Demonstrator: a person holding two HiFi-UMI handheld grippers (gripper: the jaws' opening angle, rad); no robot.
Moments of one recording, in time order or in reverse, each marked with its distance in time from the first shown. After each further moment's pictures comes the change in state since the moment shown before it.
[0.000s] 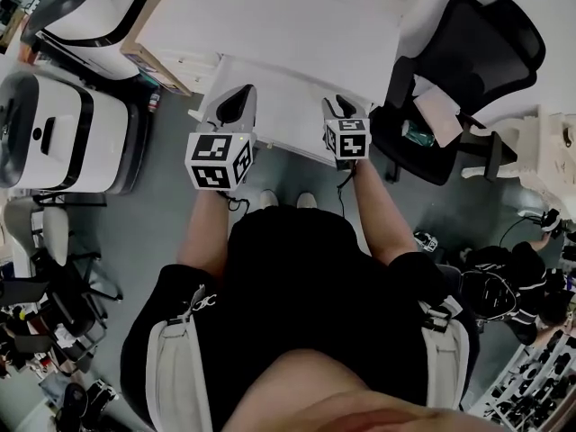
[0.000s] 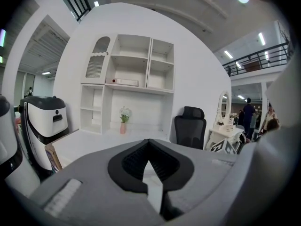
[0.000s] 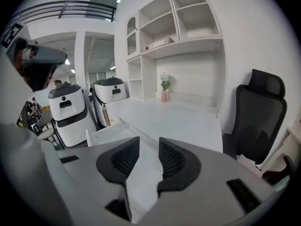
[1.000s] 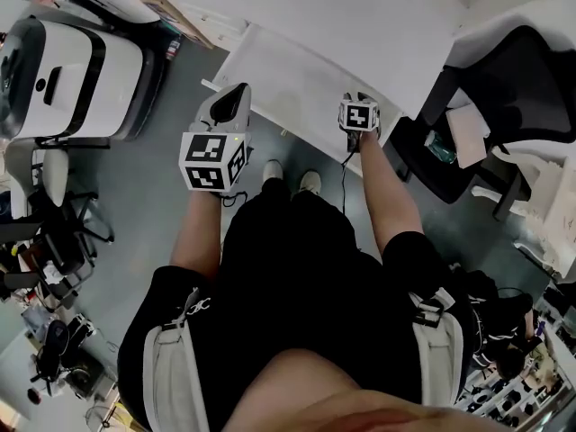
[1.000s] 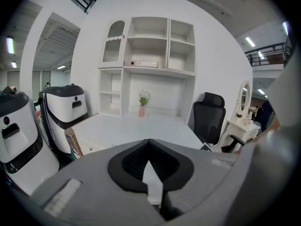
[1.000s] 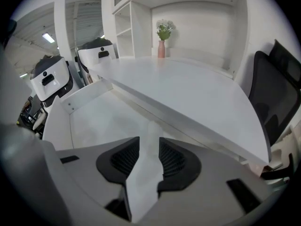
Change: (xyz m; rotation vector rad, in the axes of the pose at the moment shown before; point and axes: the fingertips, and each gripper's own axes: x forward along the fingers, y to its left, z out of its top) left arm 0.017 0.071 -0.062 -0.065 0.178 0.188; right arm 0.159 -0.043 -0.123 -0.009 0.400 -0.036
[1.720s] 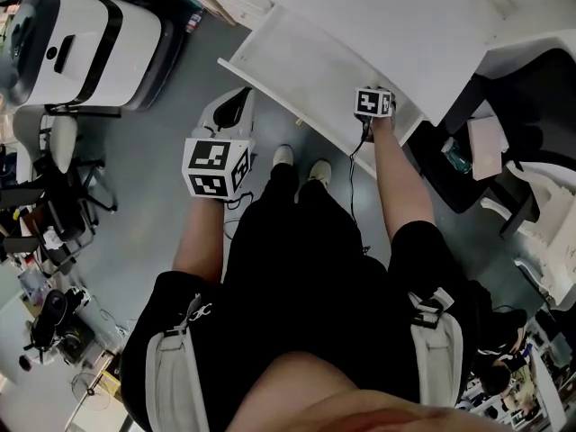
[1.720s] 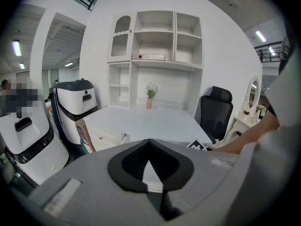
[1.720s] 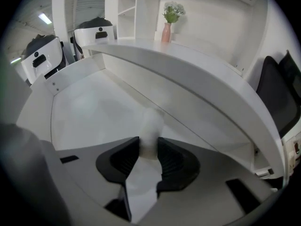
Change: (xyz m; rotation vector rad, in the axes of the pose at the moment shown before) left arm -0.018 0.018 -0.041 -0.034 0.082 0.091; right arm 0.060 -0.006 -0.023 -0.083 0.145 -0.083
